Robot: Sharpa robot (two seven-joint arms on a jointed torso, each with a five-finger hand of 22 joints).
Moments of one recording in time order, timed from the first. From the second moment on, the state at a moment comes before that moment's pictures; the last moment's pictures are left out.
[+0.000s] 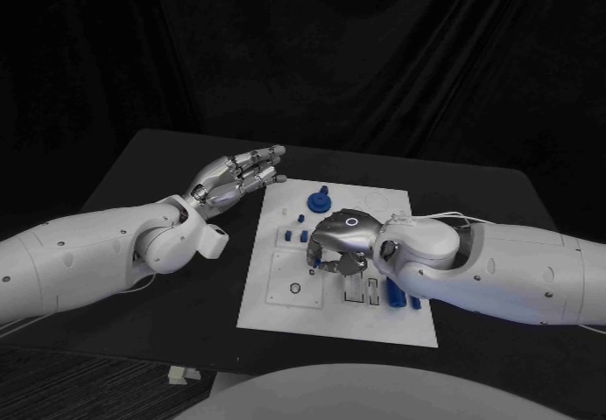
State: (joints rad) left arm 1.19 -0.87 -0.22 1.43 -0.22 0.05 0.68; left_hand 1.56 0.20 -0.19 0.24 0.55 0.44 0.06 0.07 0.06 0.04 0.11 0.27 0.04 0.09 0.18 0.05 0.02 0.16 0.22 0.29 0.10 0.46; right arm 1.19 -0.67 -0.25 1.64 -1.77 -0.24 -0.03; right_hand 1.52 -0.10 0.36 0.04 0.24 1.14 0.12 0.12 0.20 1.18 0.08 0.19 0.14 1.45 -0.02 1.32 1.18 0.12 1.33 0.09 0.82 1.31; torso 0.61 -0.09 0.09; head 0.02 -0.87
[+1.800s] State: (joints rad) left arm 1.18 -0.85 -0.22 1.41 -0.22 0.06 0.68; left_hand 1.57 0.20 -0.18 0.23 0.55 0.48 0.10 0.08 0.07 0.04 0.10 0.26 0.04 0.09 0.18 0.06 0.02 0.16 0.22 0.29 0.10 0.44; right arm 1.16 -0.64 -0.25 1.63 -1.88 -0.23 -0.05; right_hand 1.52 -0.11 0.36 0.04 0.24 1.14 0.12 0.11 0.19 1.19 0.07 0.18 0.13 1.45 -0.02 1.31 1.17 0.12 1.32 0.08 0.82 1.31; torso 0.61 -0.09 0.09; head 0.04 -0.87
